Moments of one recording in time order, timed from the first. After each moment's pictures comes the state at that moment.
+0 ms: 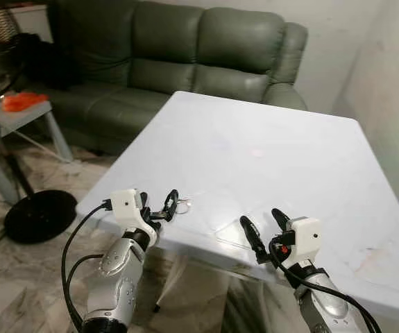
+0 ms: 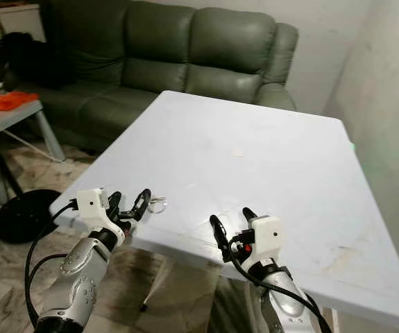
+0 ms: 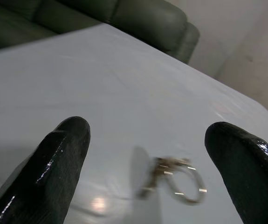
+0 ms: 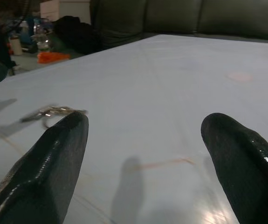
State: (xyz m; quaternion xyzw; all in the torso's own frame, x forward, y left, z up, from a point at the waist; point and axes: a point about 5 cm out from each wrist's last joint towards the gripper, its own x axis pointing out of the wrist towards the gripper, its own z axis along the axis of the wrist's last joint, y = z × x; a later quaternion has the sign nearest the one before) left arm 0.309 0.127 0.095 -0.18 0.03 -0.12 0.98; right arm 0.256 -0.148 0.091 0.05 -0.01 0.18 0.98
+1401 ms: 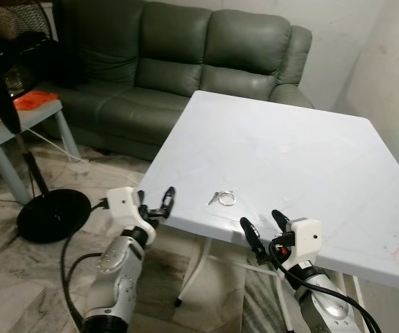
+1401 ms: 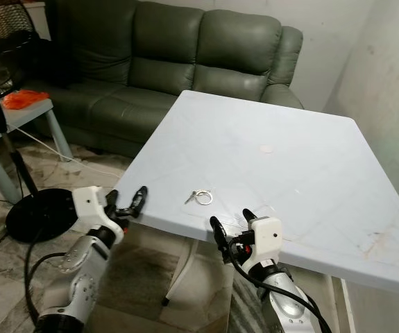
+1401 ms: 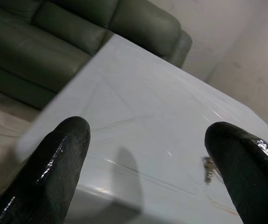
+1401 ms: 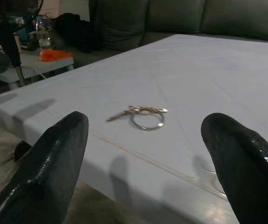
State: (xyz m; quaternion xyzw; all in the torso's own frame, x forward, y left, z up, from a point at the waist) left arm 0.311 0.125 0.098 -0.19 0.02 -0.11 0.97; right arm 0.255 -0.146 0.090 0.05 0.00 0.18 0.98
